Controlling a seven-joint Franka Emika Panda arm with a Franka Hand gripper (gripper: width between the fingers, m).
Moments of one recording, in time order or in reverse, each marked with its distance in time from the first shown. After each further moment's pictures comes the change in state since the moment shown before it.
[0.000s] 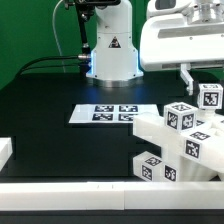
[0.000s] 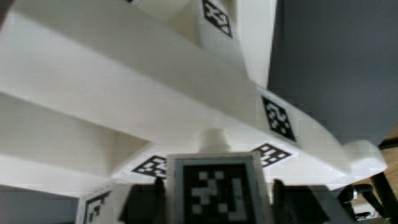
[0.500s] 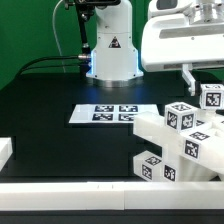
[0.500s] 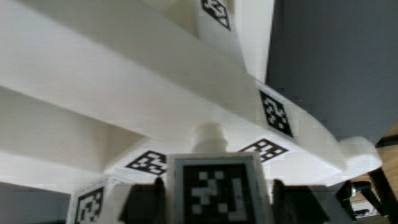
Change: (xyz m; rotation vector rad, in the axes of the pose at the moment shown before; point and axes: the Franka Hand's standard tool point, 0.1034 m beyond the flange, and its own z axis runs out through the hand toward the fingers) arm 0.000 -0.005 0.001 0.005 0.002 -0.005
